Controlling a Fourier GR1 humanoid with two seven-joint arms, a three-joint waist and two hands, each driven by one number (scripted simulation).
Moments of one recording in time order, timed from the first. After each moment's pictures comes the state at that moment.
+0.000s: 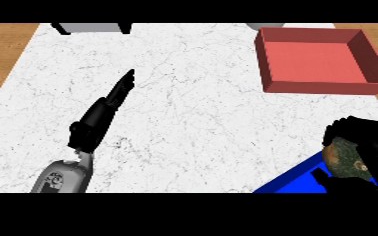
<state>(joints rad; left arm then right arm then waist) -0.17 0.20 -0.18 -1.56 -0.04 -0.07 0.07 0.13 -0.64 0.12 -2.00 0.77 0.00 0.03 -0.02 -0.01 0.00</state>
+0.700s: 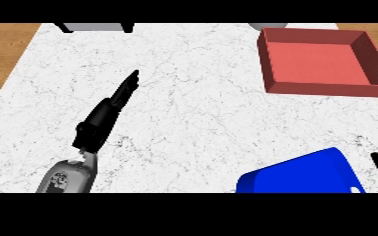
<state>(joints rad) -0.17 0.16 -0.17 -1.56 -0.07 -0.09 0.08 0.07 -0.64 -0.27 -2.23 0.42 0.20 0.20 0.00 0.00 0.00</state>
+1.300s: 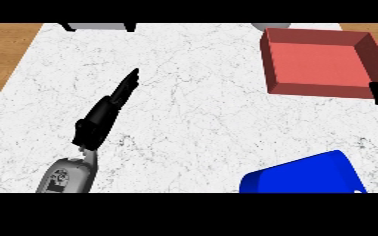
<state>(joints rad) -0.18 0.14 -0.14 -1.54 -0.08 -0.12 0.08 -0.30 -0.65 -0.25 -1.89 0.45 0.24 0.26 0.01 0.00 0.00</state>
